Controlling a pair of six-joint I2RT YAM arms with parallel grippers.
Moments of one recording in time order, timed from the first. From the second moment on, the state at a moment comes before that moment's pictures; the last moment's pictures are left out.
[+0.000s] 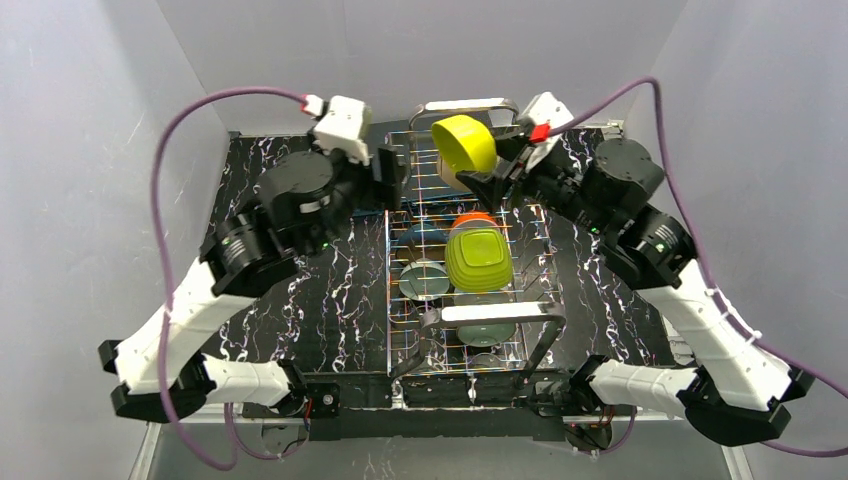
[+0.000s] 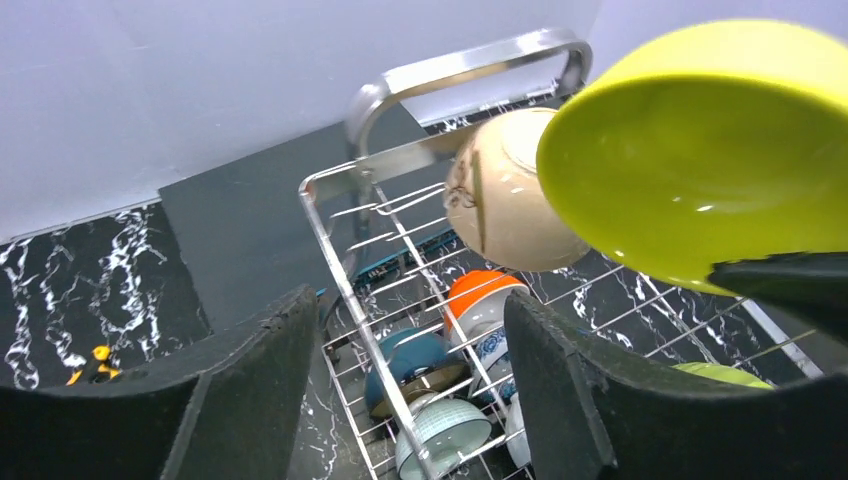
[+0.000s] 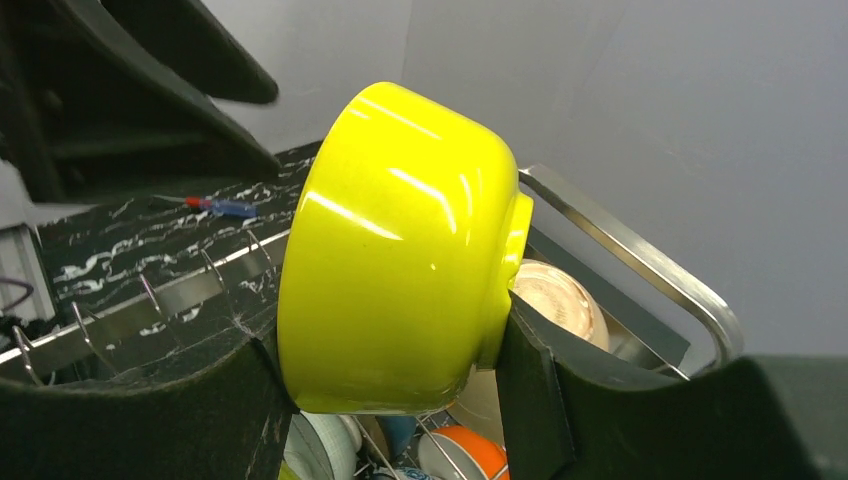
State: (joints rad) left arm -1.00 1.24 1.76 -0.69 -0.56 -0.14; right arm 0.81 1.08 1.56 -0.41 -0.13 -0.12
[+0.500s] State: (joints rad) left arm -1.00 0.94 1.49 -0.68 -0.73 -0.19; right arm 0.82 1.22 1.57 -0.54 -0.25 -0.46
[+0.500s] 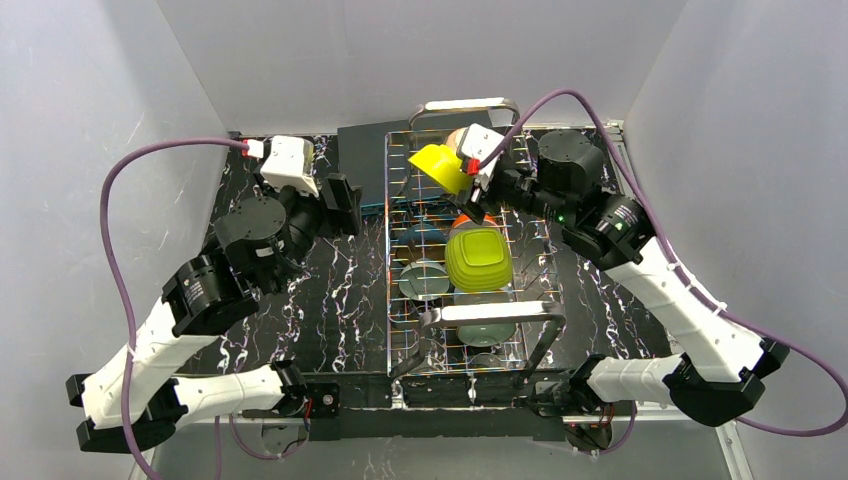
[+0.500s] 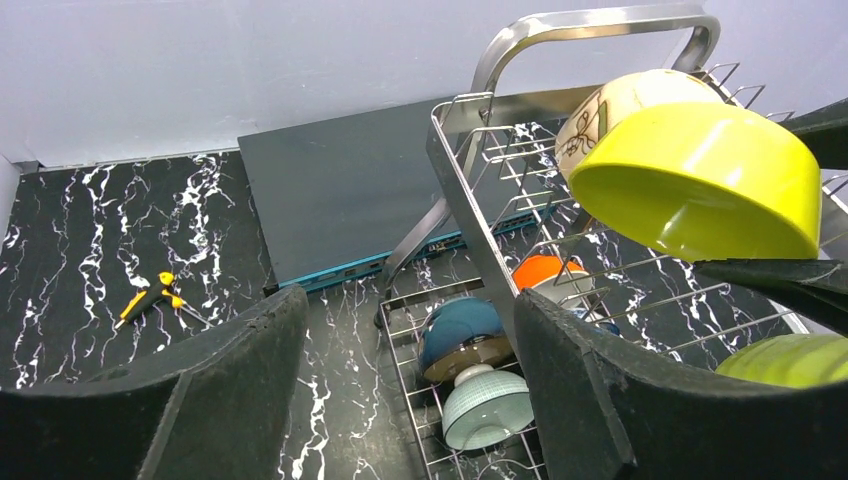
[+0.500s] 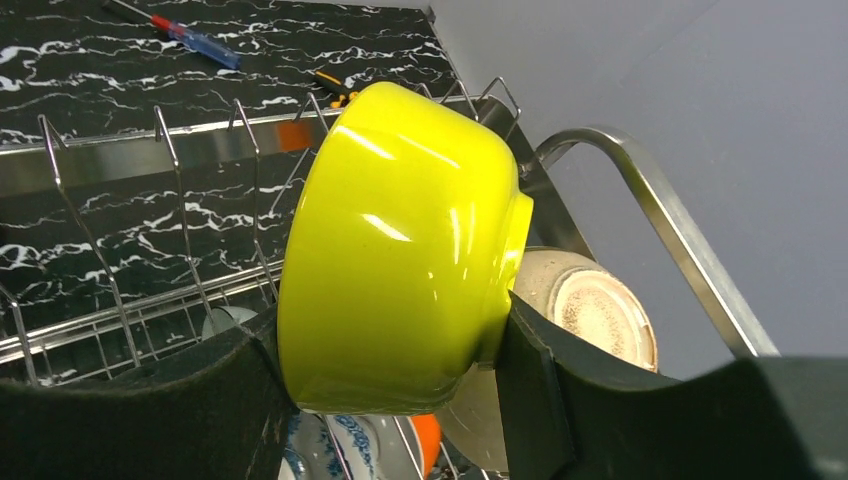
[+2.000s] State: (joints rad) left arm -1.00 0.95 1.46 -0.59 -0.67 -0.22; right arm 0.82 1.08 1.47 -0.61 -0.23 -0.82
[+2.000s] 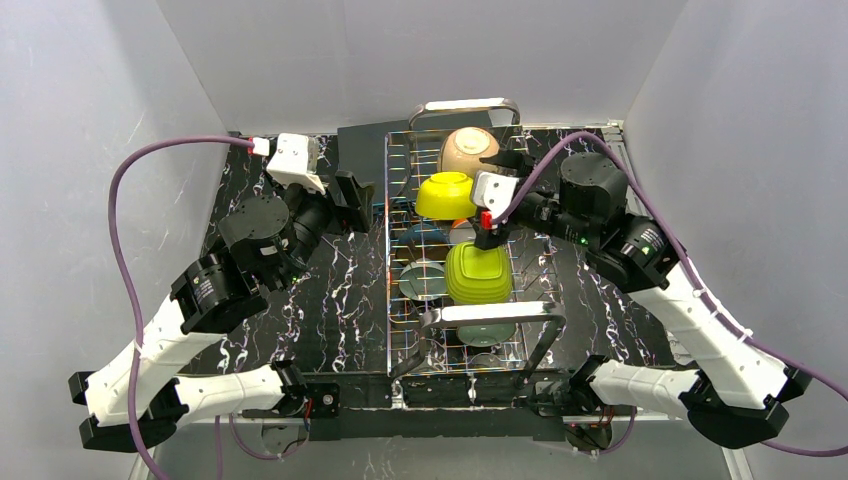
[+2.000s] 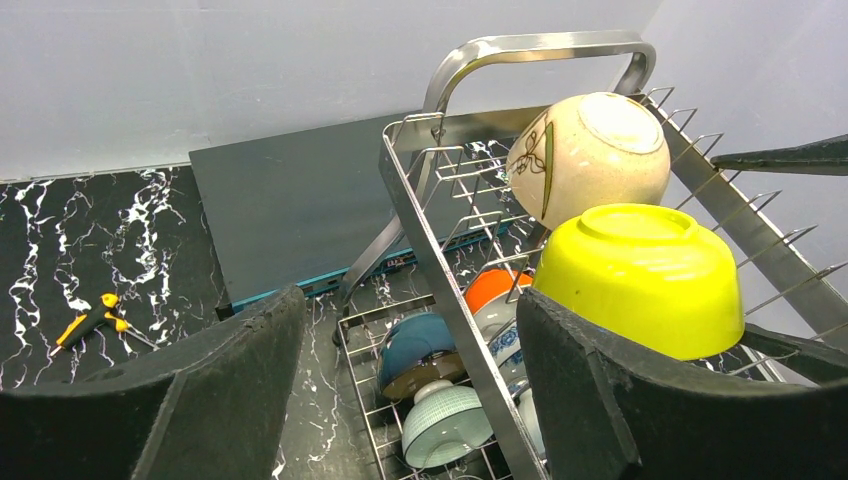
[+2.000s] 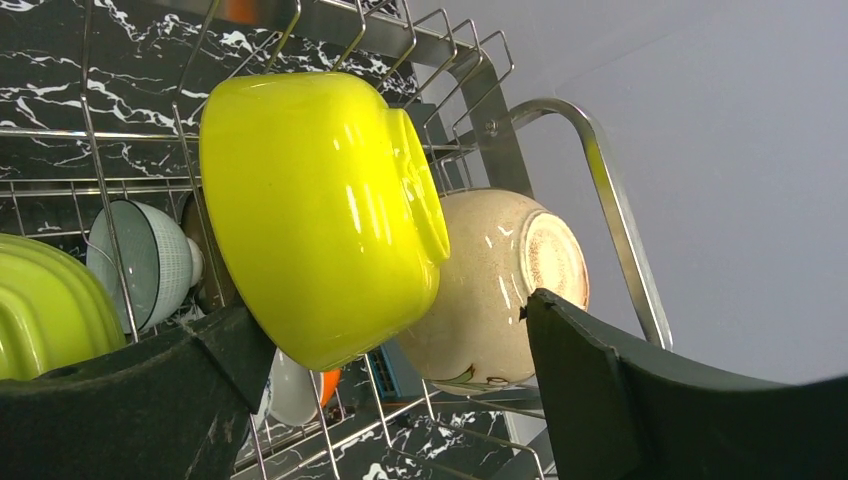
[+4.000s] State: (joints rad) left arm -0.11 1.07 1.27 -0.73 0.34 -0.58; right arm 0.70 1.30 1.82 -0.45 -0.05 -0.21
